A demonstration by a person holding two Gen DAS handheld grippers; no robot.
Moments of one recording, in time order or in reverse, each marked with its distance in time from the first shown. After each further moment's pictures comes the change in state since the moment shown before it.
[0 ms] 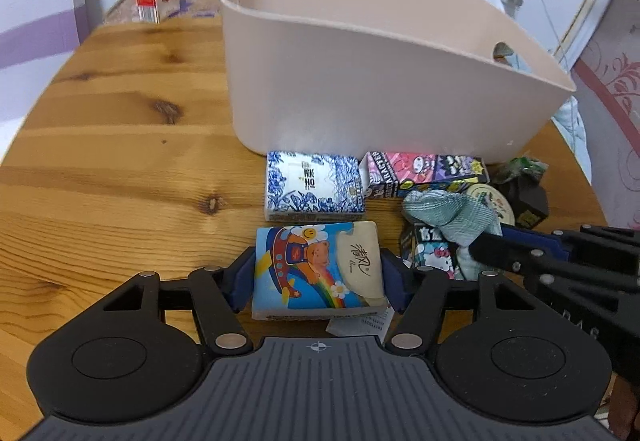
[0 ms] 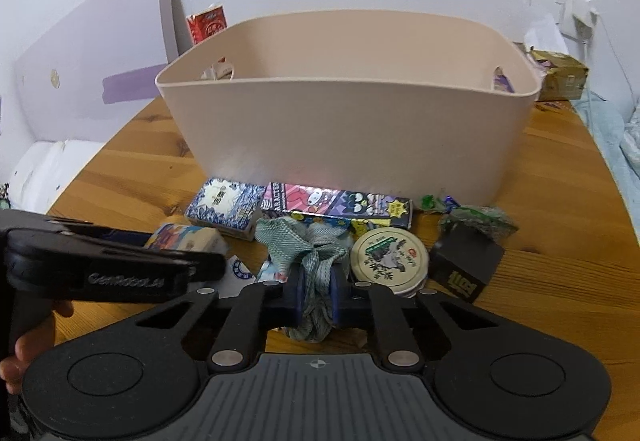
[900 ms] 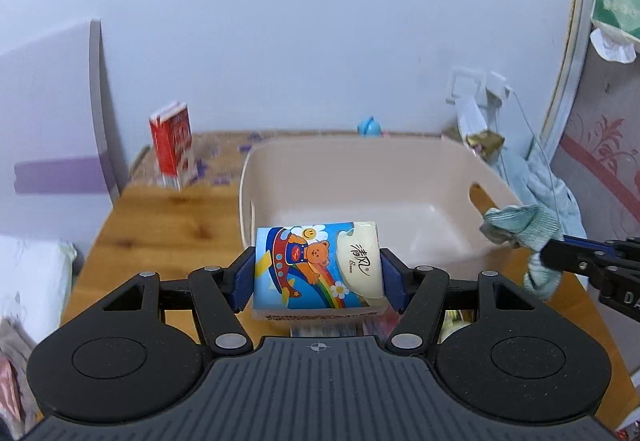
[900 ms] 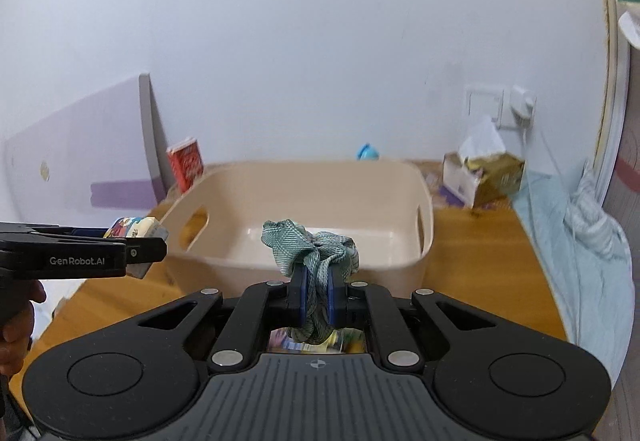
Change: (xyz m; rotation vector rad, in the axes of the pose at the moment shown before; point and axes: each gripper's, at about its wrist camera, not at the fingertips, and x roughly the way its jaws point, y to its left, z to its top) left arm -0.085 -0.022 0.073 0.099 -0.333 0.062; right arm -0.093 -0.029 0.051 0.054 -0.299 -0.072
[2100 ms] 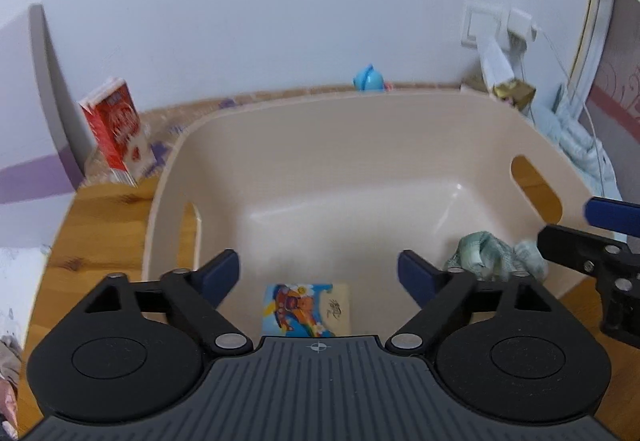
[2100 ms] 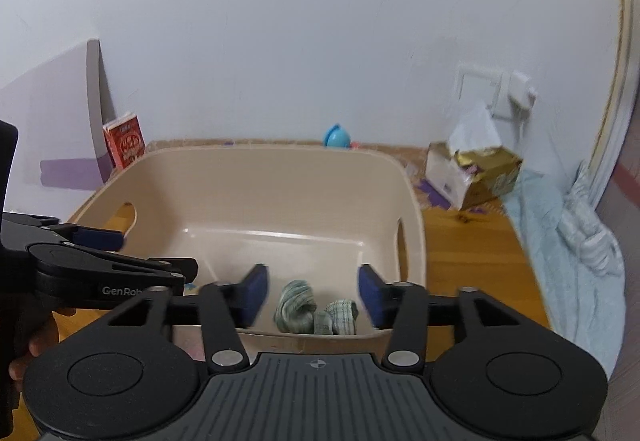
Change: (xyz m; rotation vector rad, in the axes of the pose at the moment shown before) left arm 0.121 -0.026 0.016 0.079 0.146 0.030; right arm 0.089 -0.005 0.025 -0.038 0.085 -0.107
